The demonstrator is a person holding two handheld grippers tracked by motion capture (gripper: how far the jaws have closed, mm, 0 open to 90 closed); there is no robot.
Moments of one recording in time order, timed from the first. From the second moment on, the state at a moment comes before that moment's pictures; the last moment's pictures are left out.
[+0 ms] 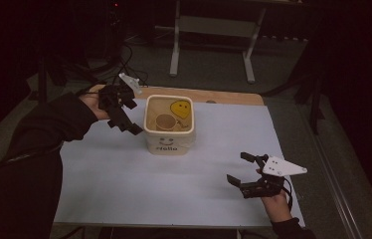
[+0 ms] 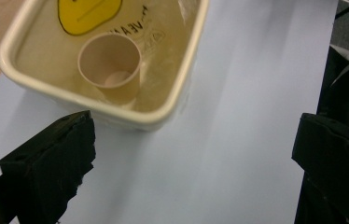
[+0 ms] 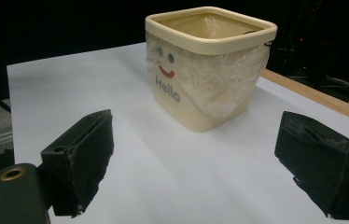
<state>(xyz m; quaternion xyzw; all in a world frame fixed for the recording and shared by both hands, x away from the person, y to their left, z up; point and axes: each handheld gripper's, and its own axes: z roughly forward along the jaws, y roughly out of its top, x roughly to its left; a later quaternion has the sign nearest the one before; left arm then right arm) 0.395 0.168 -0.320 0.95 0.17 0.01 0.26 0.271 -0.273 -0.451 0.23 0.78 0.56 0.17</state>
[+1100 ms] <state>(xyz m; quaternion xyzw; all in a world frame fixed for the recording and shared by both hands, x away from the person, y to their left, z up) 0.317 0.181 -0.395 0.93 0.19 0.01 0.31 0.272 -0.272 -0.451 0.22 0.78 0.55 0.17</state>
